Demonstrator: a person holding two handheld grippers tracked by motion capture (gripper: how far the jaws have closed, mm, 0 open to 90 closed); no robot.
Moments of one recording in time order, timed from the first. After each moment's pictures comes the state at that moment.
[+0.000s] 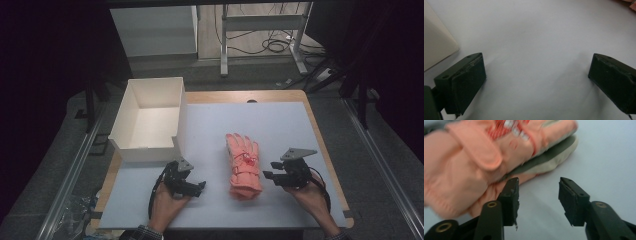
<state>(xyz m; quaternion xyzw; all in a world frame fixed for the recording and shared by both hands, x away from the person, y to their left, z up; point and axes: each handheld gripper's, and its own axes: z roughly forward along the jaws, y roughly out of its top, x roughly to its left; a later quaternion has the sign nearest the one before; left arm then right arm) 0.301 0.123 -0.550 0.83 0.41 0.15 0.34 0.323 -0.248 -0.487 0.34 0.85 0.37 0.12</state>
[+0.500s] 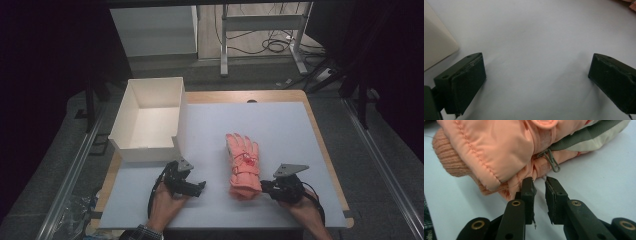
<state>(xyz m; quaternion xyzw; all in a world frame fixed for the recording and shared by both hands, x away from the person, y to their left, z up) 0.301 0.123 -0.550 0.83 0.41 0.15 0.34 0.292 -0.234 -0.514 0.31 0.87 0.37 0.08</state>
